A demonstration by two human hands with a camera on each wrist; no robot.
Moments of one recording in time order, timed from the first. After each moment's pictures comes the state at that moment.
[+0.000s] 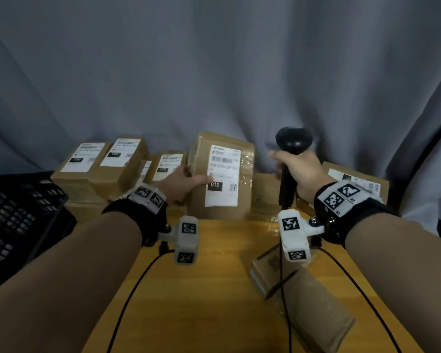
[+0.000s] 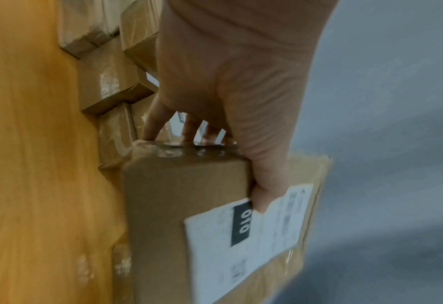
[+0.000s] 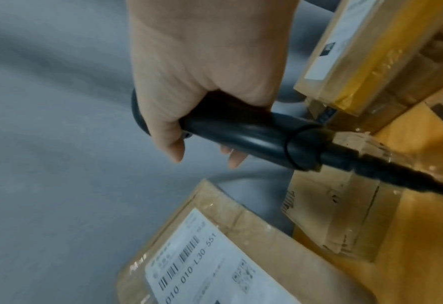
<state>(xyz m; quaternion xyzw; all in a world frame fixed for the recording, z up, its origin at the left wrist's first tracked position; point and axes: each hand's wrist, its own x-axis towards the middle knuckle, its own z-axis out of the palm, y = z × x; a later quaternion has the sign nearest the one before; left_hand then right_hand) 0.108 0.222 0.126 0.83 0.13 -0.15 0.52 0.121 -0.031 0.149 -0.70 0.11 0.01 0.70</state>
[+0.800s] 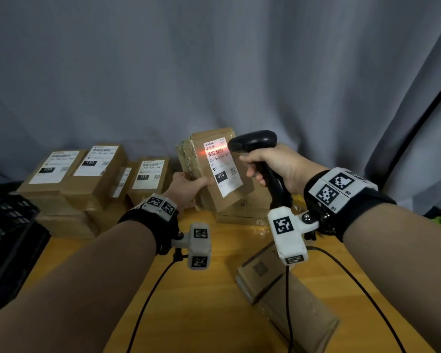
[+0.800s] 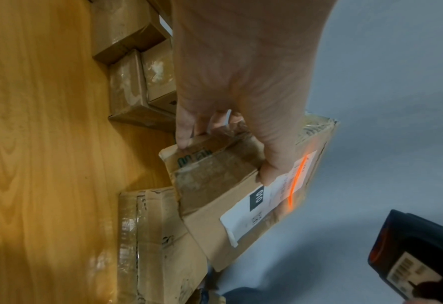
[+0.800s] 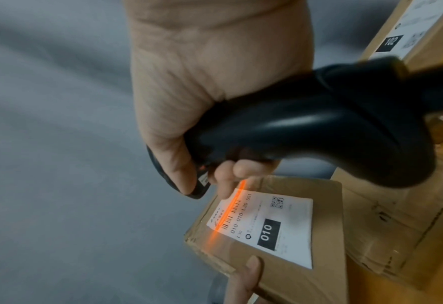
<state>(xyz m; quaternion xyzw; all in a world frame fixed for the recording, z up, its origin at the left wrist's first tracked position) 0.144 0.184 0.096 0.75 0.19 -0.11 0.62 0.114 -0.026 0.198 -0.76 0.05 0.17 0.63</state>
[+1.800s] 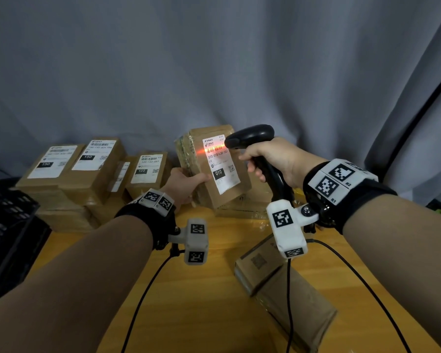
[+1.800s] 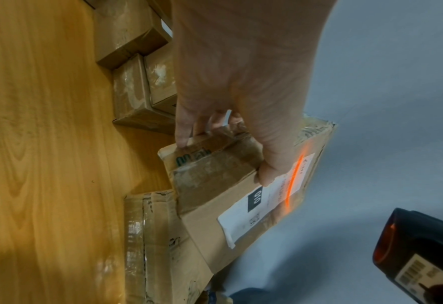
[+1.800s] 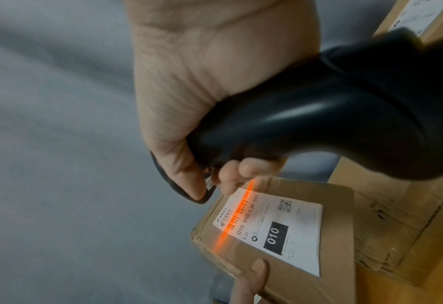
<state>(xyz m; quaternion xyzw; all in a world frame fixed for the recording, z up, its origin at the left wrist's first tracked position) 0.148 0.183 0.082 0.77 0.17 -0.10 0.60 0.112 -0.030 0.196 -0.78 0.04 0.19 0.59</state>
